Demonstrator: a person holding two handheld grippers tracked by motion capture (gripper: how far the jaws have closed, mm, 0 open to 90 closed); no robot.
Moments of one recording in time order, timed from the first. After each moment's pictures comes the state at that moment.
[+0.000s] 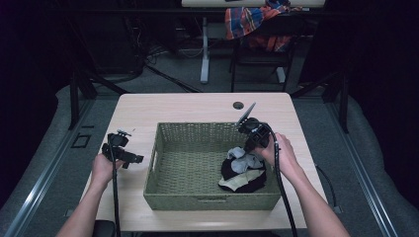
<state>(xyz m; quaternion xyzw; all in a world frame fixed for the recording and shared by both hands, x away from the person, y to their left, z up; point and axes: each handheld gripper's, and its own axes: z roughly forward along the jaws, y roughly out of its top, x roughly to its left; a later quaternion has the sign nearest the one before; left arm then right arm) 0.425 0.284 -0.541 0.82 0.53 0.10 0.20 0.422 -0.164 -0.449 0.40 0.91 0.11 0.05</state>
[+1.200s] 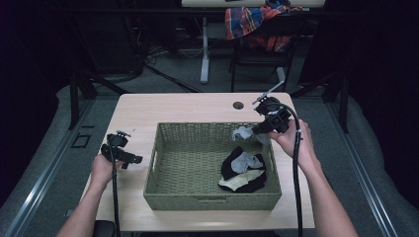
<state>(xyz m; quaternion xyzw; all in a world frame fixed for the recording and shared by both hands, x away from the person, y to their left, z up) 0.425 0.285 -0.543 0.81 0.54 0.11 0.19 0.408 -0.197 -0.371 0.41 0.88 0.22 0.09</state>
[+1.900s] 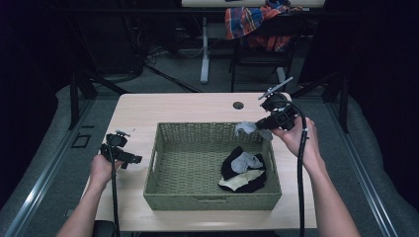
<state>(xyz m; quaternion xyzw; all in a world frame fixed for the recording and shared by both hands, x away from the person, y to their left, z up) 0.424 0.287 -0.542 0.81 0.54 0.11 0.19 0.403 -0.208 -0.357 0.41 0.87 0.25 0.12</state>
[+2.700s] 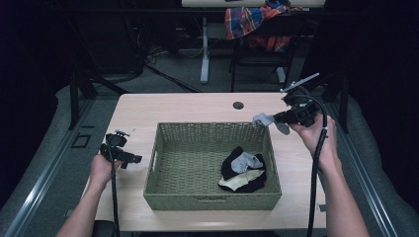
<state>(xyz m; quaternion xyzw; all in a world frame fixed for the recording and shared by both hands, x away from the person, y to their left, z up) 0.424 0.286 -0.541 0.81 0.54 0.11 0.19 0.402 -0.254 -0.346 0.45 0.84 0.26 0.16</state>
